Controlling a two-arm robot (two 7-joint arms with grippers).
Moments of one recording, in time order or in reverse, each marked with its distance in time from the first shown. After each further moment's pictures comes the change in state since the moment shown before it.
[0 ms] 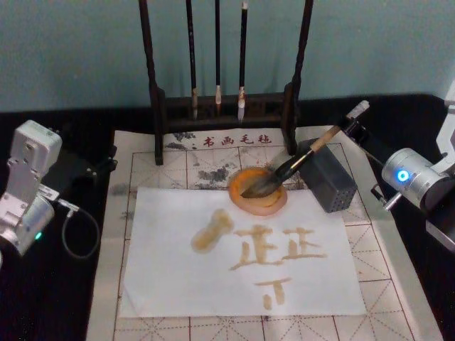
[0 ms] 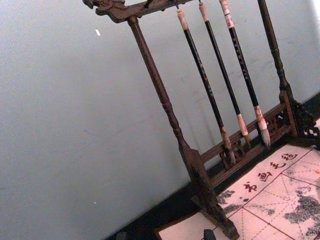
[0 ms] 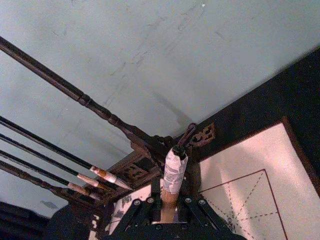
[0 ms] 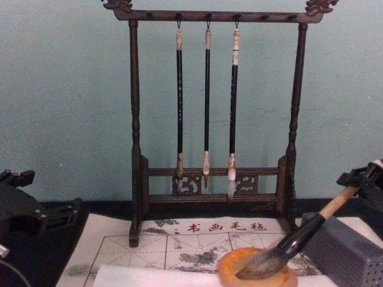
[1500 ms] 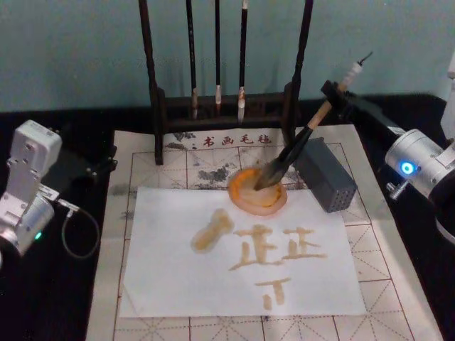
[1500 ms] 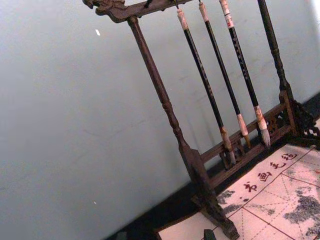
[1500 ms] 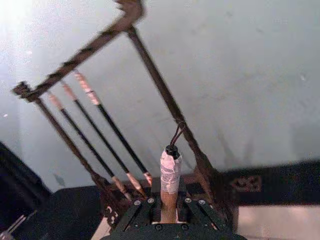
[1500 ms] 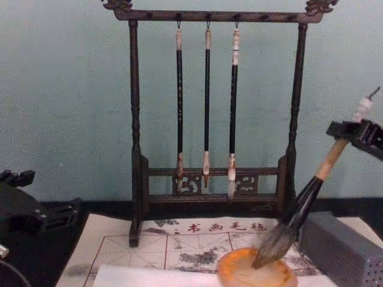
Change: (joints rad) left arm 0.000 0.000 0.000 0.000 0.000 0.000 0.000; right arm -0.016 0.136 -0.135 -0.155 -0.129 -0.185 0.122
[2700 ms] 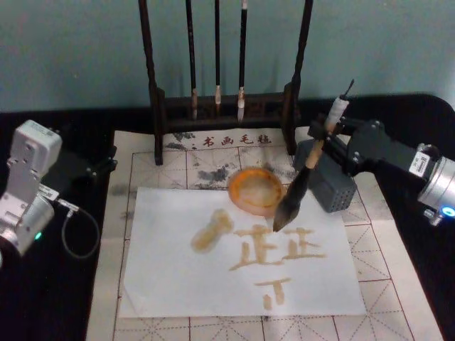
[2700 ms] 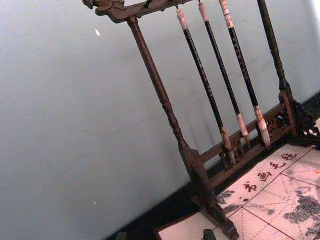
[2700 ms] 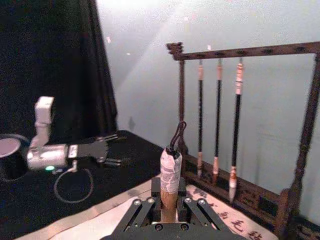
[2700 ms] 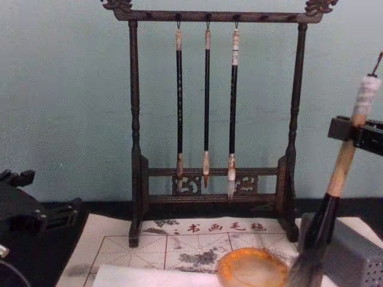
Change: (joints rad) left arm 0.000 0.000 0.000 0.000 0.000 0.000 0.000; right arm -0.115 0.234 -0.033 -0.171 -0.214 -0.200 0.444
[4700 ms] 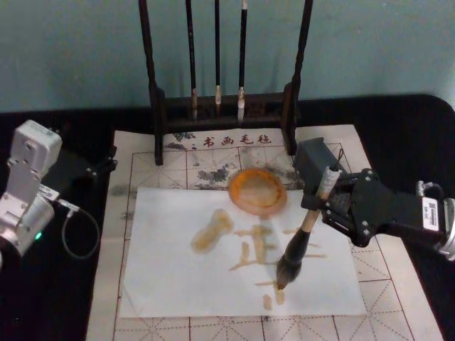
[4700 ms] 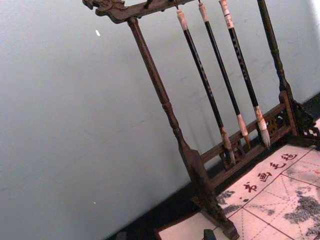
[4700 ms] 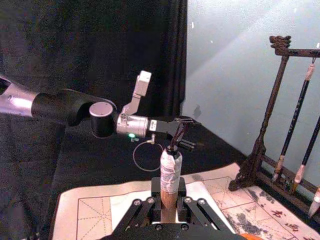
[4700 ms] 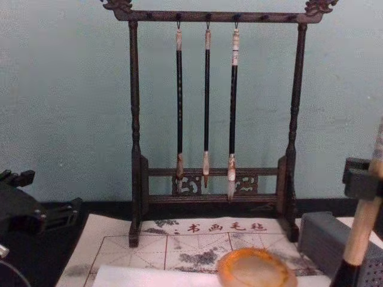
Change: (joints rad) left arm 0.000 0.000 0.000 0.000 0.000 0.000 0.000; right arm -0.076 0.141 -0.046 -0.102 -0.013 -0.105 0.227
